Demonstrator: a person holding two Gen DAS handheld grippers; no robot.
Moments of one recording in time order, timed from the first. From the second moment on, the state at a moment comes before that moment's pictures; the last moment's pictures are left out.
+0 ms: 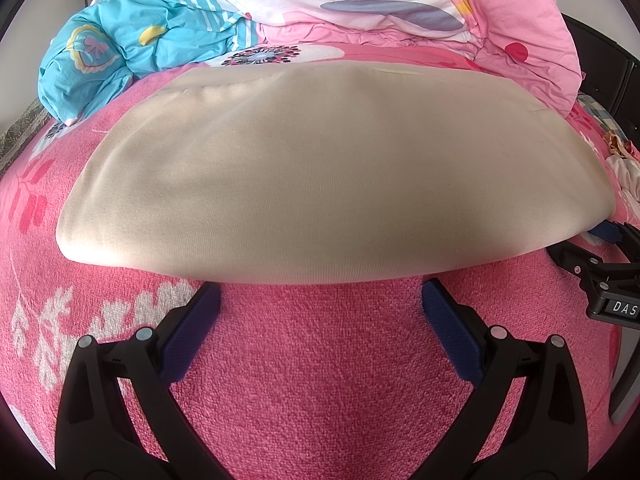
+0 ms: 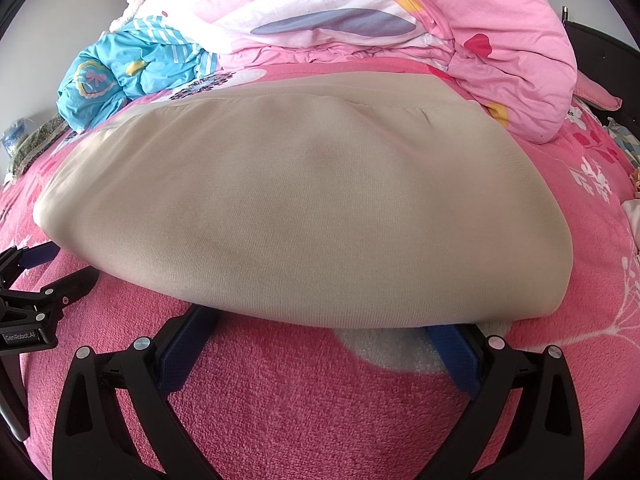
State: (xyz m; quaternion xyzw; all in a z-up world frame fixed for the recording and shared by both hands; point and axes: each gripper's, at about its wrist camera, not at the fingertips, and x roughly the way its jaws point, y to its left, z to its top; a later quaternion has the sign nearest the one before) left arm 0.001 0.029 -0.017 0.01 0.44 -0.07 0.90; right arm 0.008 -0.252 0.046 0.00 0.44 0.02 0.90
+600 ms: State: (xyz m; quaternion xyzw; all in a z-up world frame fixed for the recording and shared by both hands) left arm 0.002 0.029 -0.017 0.01 0.44 -0.07 0.90; right arm 0.008 -0.251 0.047 0.00 0.44 0.02 0.90
